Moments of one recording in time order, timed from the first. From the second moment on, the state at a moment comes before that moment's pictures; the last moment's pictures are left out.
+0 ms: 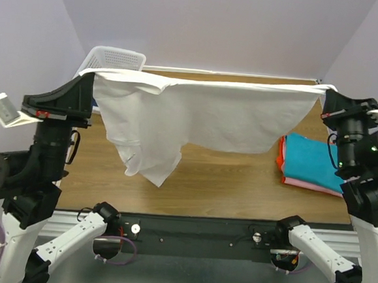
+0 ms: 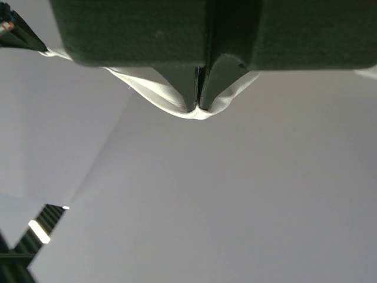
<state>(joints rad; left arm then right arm) -0.56 0.61 1.29 -0.06 -0.31 -0.36 0.34 0.81 1.40 -0.46 0.50 0.57</state>
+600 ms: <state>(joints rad) -0.56 0.61 1.54 -0.07 0.06 -0.27 0.34 0.67 1.57 -0.49 0.33 0.52</state>
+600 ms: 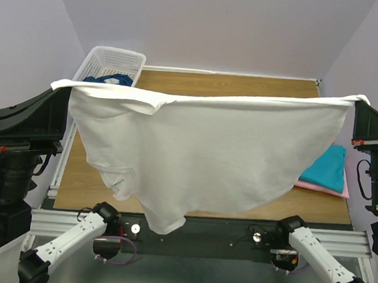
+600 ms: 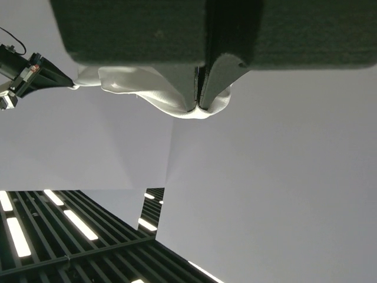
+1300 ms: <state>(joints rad) -0.32 1.43 1.02 0.11 -0.30 -0.21 0.25 1.44 1.19 -0.44 0.58 0.53</state>
